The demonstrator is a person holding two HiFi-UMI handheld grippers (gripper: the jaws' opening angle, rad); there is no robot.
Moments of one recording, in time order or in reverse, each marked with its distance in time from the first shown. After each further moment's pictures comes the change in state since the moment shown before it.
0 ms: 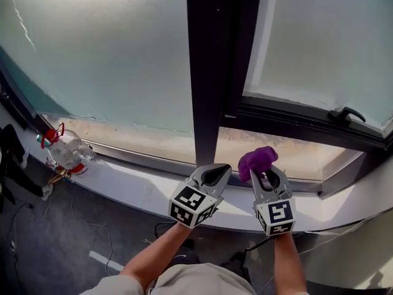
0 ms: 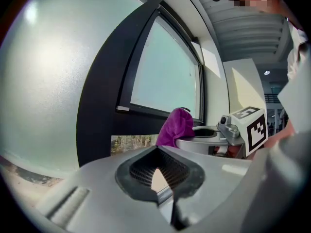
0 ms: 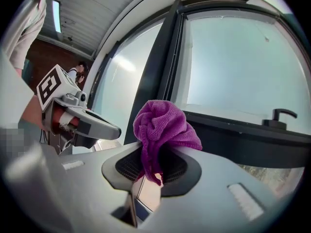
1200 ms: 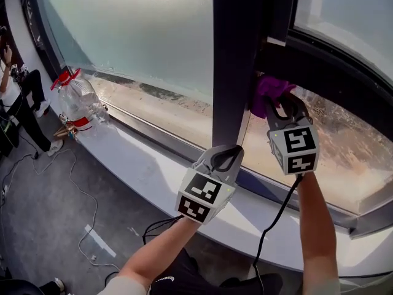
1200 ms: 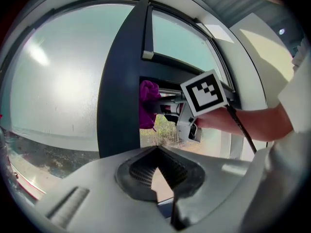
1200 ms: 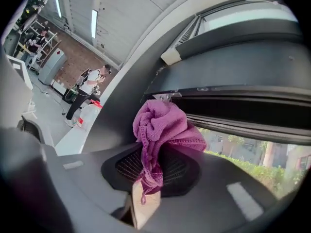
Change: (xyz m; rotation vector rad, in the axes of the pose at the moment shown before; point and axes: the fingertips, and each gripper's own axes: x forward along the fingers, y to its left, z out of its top) left arm 0.055 0.092 -0.169 0.145 -0.034 0.402; right arm 0.200 0.001 -0.070 -0.198 -0.267 0.188
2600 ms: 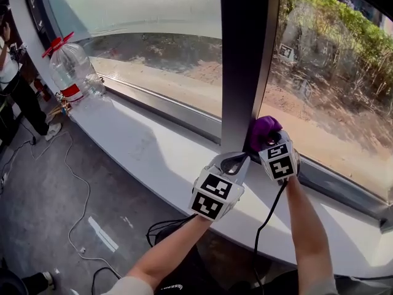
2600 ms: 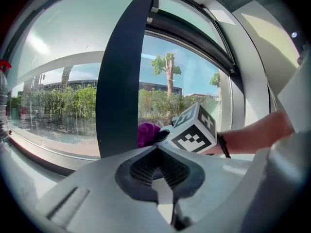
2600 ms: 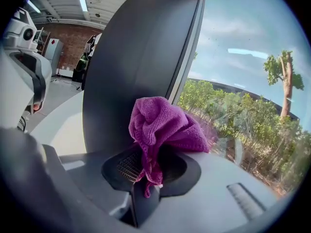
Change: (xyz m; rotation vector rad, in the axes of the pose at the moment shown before) left arm 0.038 -0.017 -0.262 -0.068 0.145 0.005; right arm 0.016 0.164 -0.390 0.068 0.445 0.168
